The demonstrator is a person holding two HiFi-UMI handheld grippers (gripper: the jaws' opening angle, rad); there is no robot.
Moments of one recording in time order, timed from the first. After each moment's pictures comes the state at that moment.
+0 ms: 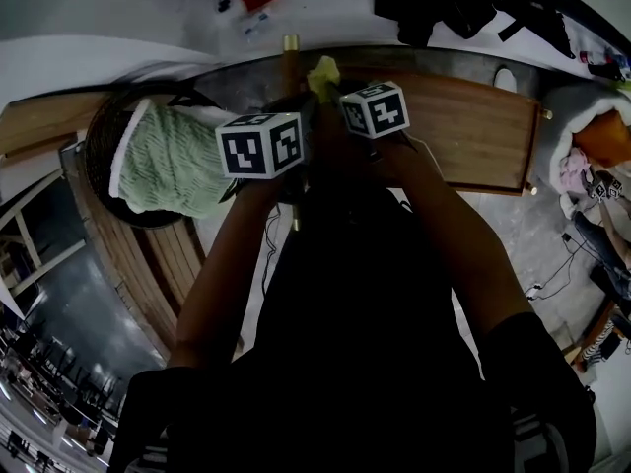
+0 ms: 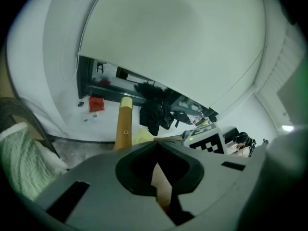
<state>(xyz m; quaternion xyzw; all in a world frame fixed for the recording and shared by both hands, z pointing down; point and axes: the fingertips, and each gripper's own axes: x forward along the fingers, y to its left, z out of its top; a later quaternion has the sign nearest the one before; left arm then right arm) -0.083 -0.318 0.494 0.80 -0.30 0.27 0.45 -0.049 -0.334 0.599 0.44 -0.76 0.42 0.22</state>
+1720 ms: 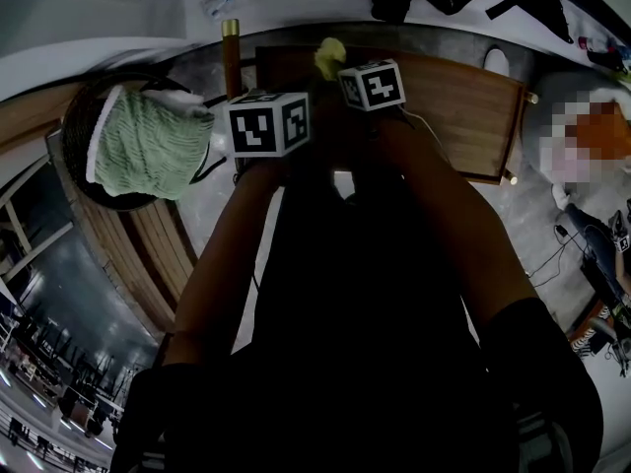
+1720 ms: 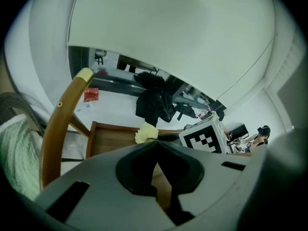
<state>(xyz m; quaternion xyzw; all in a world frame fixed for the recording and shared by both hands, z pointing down) 0.009 -0.282 0.528 0.77 -0.32 0.32 0.45 0.065 -0.307 0.642 0.46 -0.73 0.43 0.28</state>
